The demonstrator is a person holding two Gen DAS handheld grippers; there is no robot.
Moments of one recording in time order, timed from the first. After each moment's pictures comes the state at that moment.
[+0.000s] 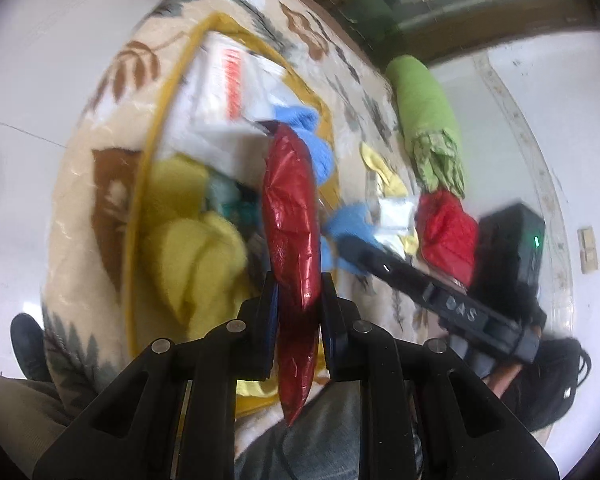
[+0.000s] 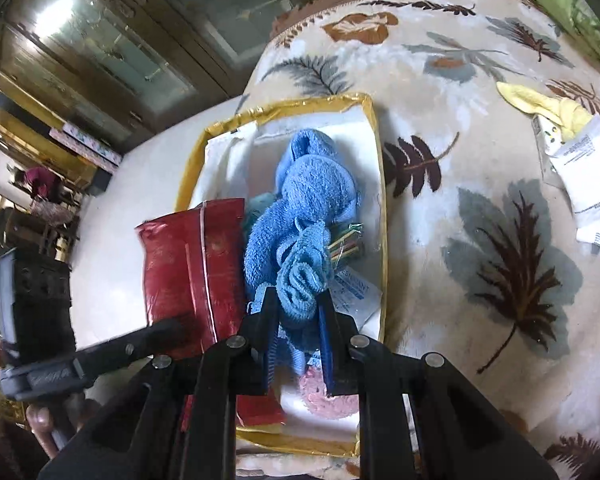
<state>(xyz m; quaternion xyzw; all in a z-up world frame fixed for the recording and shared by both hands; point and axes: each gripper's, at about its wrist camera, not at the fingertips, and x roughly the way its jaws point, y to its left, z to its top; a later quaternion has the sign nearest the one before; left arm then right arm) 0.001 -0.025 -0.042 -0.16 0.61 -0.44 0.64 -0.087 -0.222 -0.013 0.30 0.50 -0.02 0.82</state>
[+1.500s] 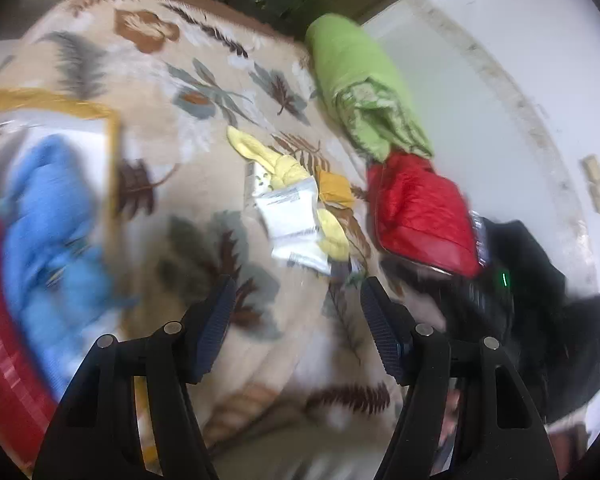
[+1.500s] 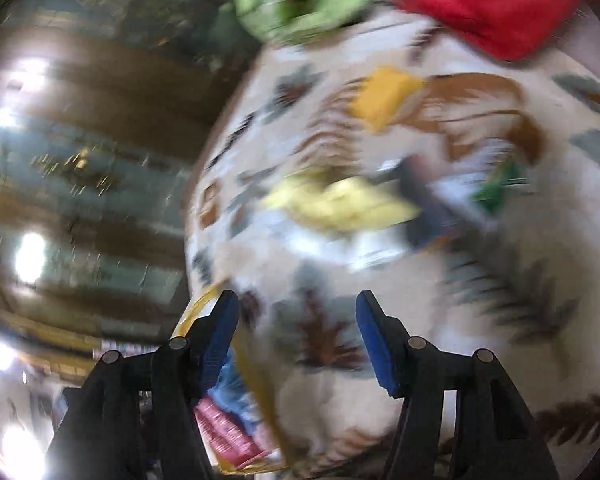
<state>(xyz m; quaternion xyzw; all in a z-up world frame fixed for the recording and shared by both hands) -0.062 -0.235 0.009 -0.08 0.56 -0.50 0.66 -0.280 -0.437 -0.016 0.58 0.28 -0.20 0.74</state>
